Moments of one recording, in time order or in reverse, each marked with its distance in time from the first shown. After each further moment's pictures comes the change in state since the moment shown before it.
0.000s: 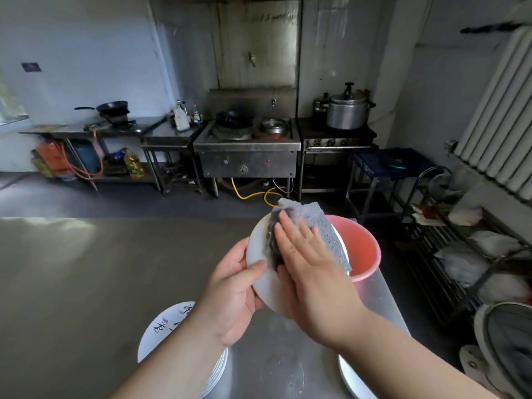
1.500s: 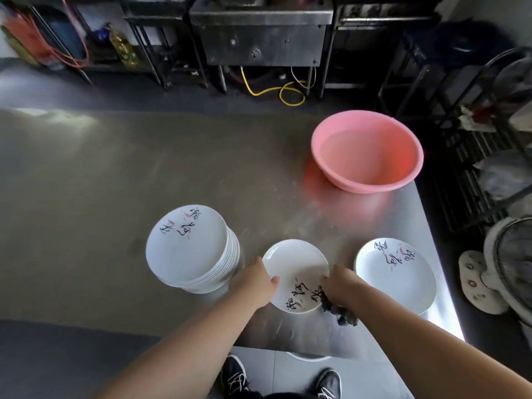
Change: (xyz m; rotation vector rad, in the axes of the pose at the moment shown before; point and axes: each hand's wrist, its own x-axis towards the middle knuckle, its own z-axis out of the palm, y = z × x) left_hand -0.020 -0.233 -0.142 1.676 0.114 -0.791; right_hand -0.167 0.101 0.192 0.043 -1.111 1.054
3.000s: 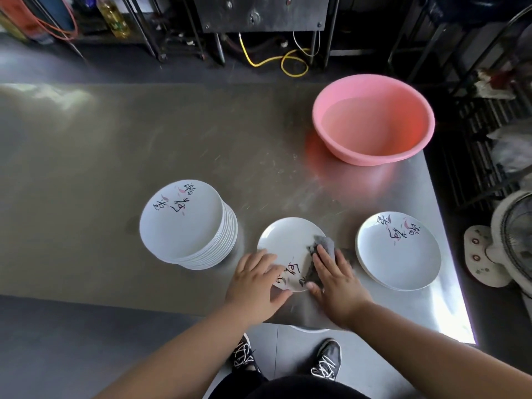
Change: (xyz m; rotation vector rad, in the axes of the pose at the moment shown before) left_hand -0.021 -0.043 0.082 0.081 0.453 0.621; right_hand -0.013 0.052 0.080 -0.184 0.200 -0.433
